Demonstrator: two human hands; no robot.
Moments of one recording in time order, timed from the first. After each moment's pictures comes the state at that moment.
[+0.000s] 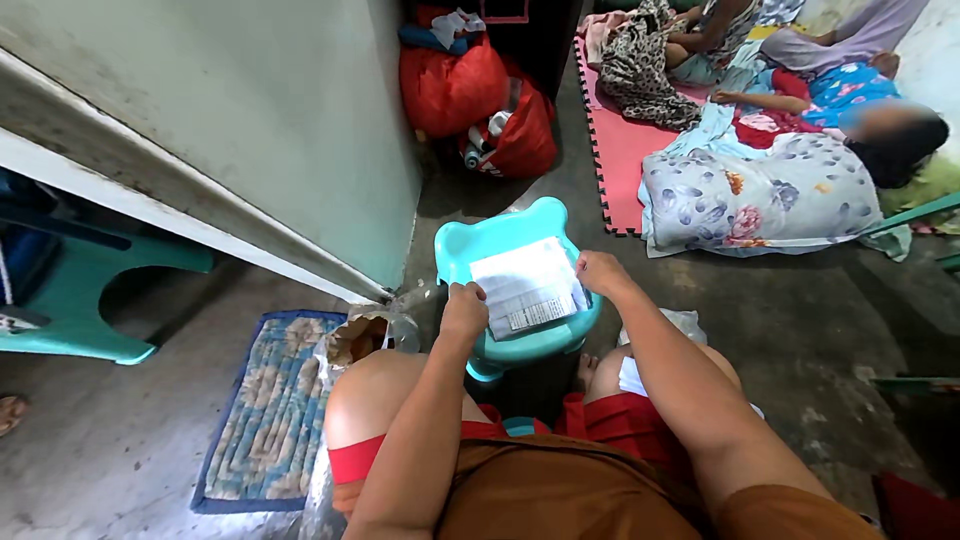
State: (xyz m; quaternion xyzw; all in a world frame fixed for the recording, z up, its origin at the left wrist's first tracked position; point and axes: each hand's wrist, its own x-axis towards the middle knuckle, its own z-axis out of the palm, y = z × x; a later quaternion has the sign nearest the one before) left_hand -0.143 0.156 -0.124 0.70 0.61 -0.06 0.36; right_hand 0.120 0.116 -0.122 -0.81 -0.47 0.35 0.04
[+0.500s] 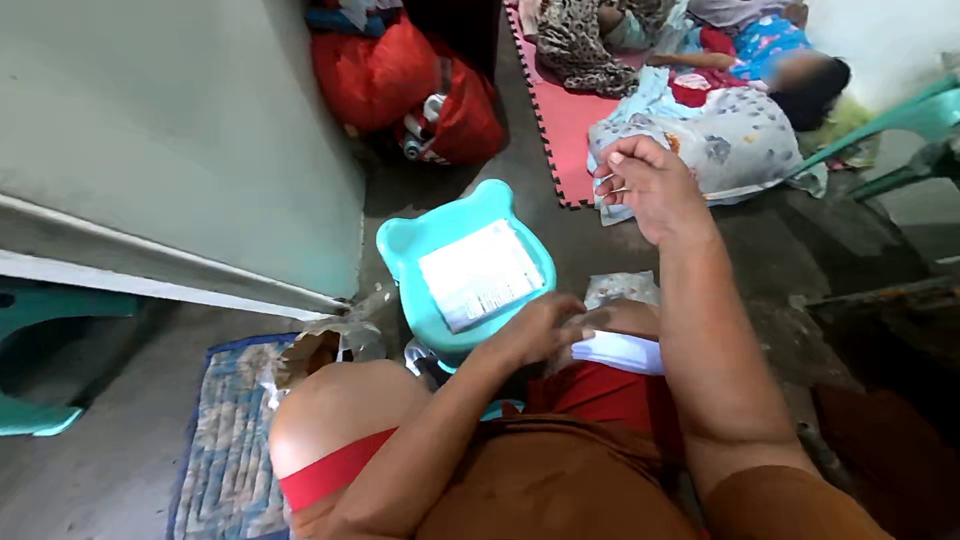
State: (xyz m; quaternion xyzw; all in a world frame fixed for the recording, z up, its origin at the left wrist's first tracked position) left_hand -0.036 0.065 -0.079 0.81 0.20 -0.06 0.55; right_hand 0.160 0.037 0.026 -0.68 -0.38 0.37 0.51
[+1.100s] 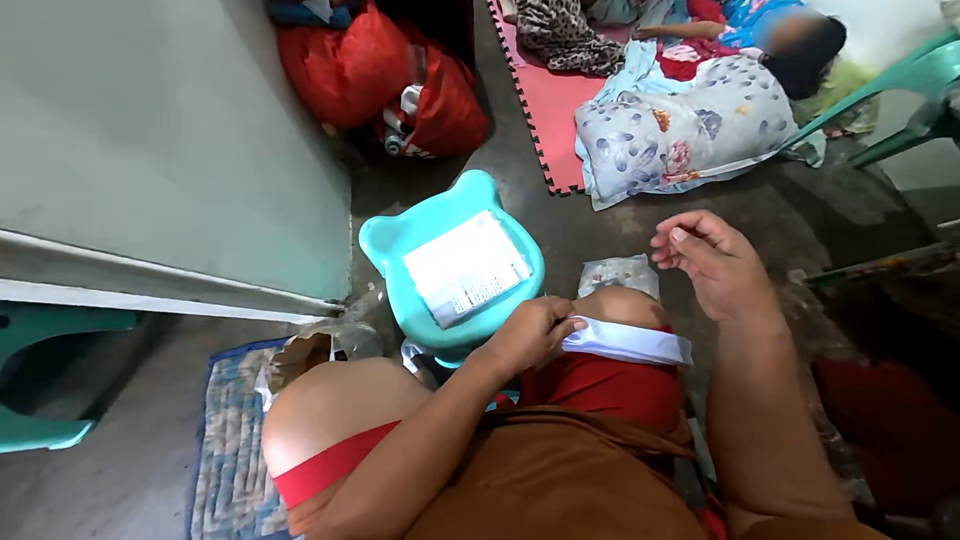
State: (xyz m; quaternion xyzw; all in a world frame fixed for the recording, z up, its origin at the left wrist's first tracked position) left_hand -0.035 0.043 -0.087 0.87 0.13 0.03 0.48; right_hand 0.199 -0.087 -0.037 -0.68 -0.34 0.30 0.57
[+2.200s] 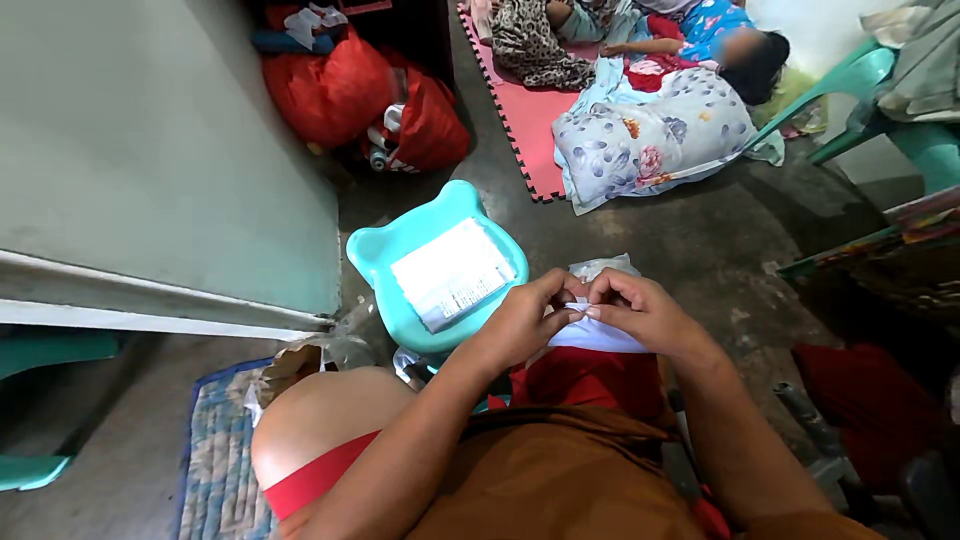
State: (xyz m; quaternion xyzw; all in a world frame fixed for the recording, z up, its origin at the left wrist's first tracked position) left_hand -0.029 0.036 -0.047 0.84 0.10 0.11 0.53; right_hand 0.147 -0.110 -0.048 -0.62 -0.52 0.36 0.47
